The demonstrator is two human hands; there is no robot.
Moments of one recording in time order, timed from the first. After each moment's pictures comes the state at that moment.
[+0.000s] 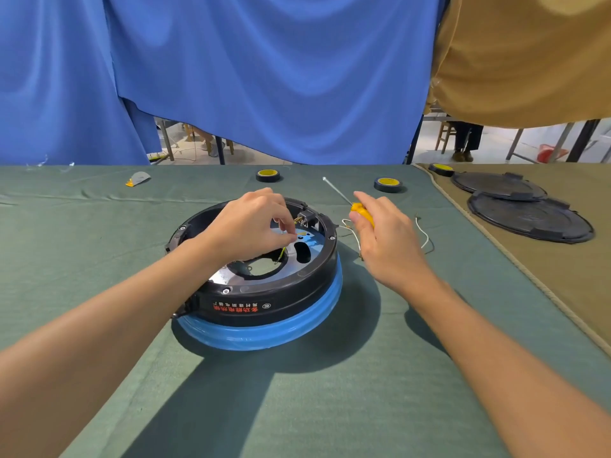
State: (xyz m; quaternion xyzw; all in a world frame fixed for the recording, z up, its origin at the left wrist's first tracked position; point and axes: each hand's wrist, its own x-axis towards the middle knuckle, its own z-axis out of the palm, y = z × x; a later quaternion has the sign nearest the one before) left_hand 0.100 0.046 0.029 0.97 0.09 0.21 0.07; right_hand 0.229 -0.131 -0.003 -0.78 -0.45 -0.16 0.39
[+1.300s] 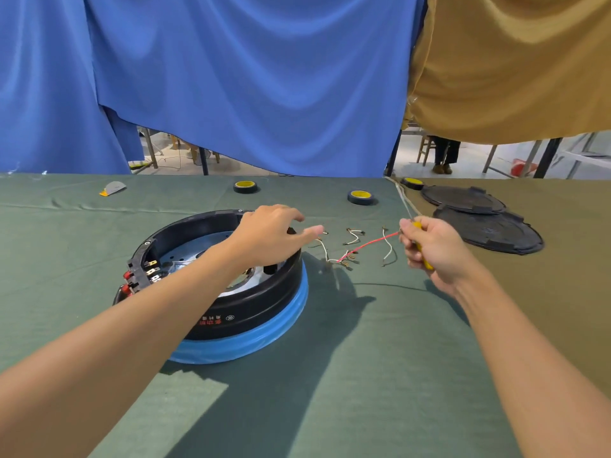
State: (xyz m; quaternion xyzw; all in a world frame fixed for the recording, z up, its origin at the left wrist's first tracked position) left_hand 0.152 -0.001 0.033 0.97 0.18 0.15 0.11; right_hand 0.308 -0.211 0.010 -0.68 -0.28 0.16 0.66
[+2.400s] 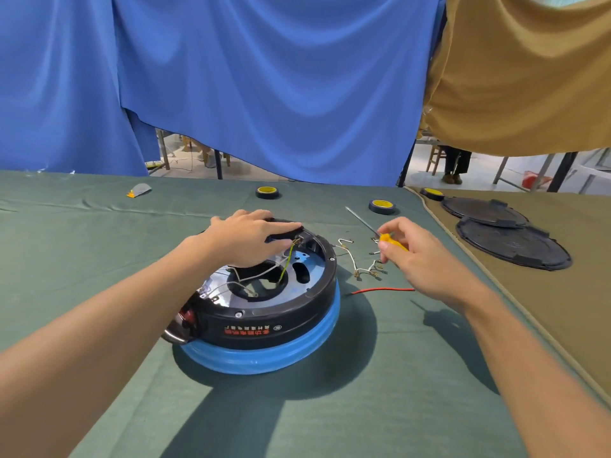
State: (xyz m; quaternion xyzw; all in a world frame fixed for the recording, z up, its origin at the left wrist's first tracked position) left_hand 0.103 0.073 0.035 0.98 0.22 0.00 -0.01; right_hand 0.246 -0.177 0.032 -0.80 -0.43 0.04 0.40
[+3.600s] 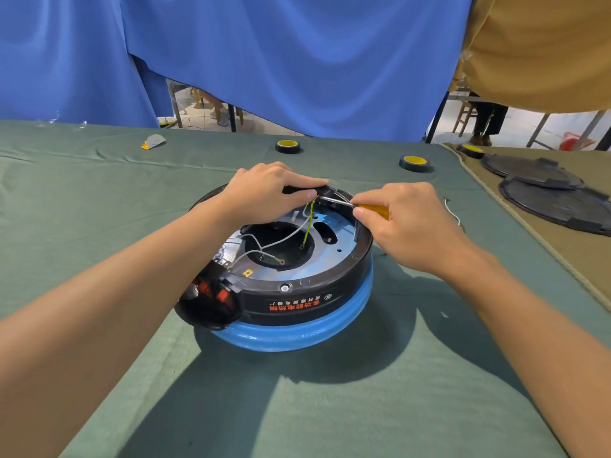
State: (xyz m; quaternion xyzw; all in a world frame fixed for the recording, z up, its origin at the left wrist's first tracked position) left_hand 0.092 0.072 0.027 0.98 0.17 0.12 0.07; right_hand 0.195 -0.130 0.028 -0.76 -0.57 -0.17 0.26
